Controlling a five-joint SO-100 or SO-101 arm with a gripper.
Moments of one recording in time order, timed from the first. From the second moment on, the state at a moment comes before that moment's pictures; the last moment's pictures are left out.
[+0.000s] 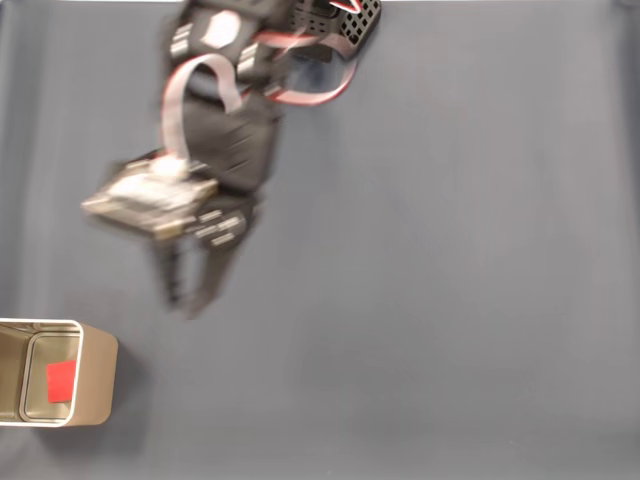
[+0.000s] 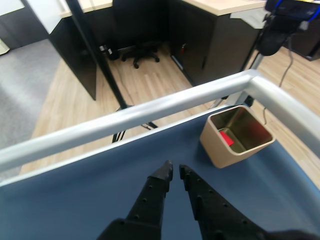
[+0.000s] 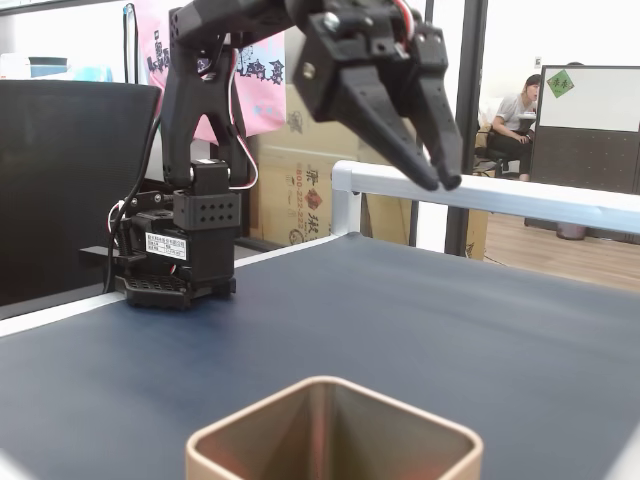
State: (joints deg) arm 12.6 97.0 85.9 44.7 -80.0
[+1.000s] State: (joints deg) arm -6.3 173.8 171.0 50.9 -79.1
